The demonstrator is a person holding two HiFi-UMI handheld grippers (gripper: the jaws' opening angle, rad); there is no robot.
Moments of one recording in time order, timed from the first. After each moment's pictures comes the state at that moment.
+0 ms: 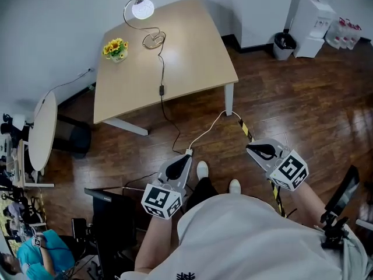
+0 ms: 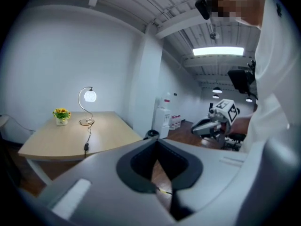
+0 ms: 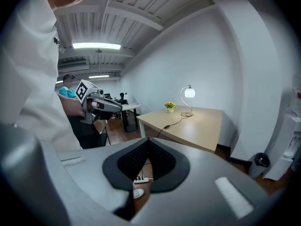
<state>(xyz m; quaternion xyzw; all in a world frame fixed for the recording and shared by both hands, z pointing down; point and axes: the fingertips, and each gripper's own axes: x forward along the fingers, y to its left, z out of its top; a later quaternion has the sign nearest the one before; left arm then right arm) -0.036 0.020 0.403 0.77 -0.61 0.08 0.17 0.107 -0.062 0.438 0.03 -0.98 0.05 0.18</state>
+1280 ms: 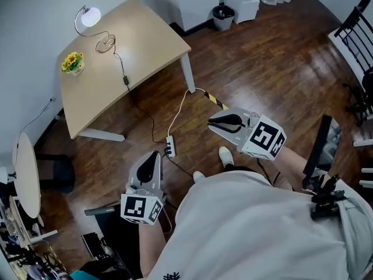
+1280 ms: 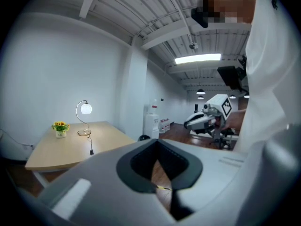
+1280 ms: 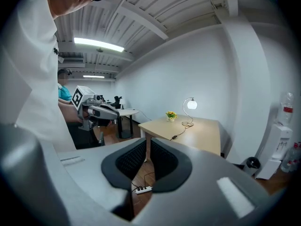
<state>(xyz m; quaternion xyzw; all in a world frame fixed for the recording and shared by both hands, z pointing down) -0.067 0.157 0.350 0.82 -0.56 0.08 0.10 0.063 0.084 0.372 0.11 -0.98 0.01 0.15</state>
